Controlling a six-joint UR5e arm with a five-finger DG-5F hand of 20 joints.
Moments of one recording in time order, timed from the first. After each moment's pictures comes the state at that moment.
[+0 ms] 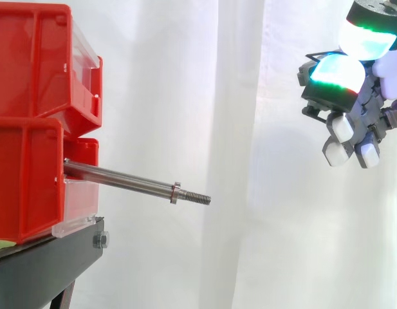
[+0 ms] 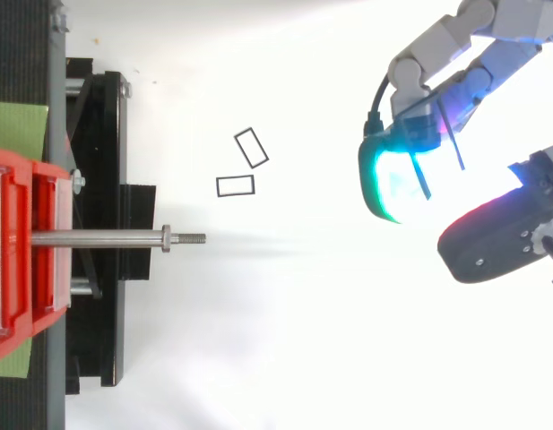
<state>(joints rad) 0.07 -2.01 -1.22 -3.27 -1.49 -0.36</state>
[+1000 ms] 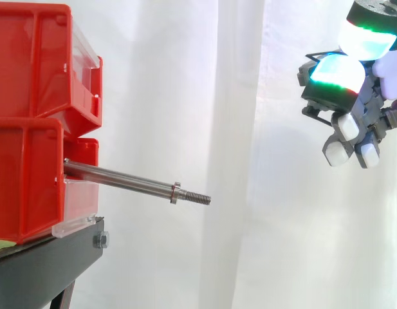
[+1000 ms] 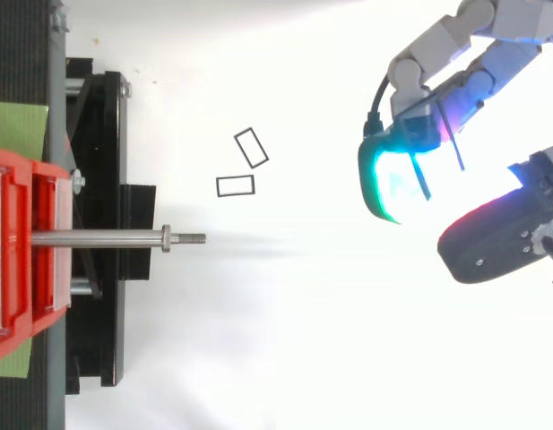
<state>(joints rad) 0.06 -2.01 -1.22 -3.27 -1.49 -0.36</state>
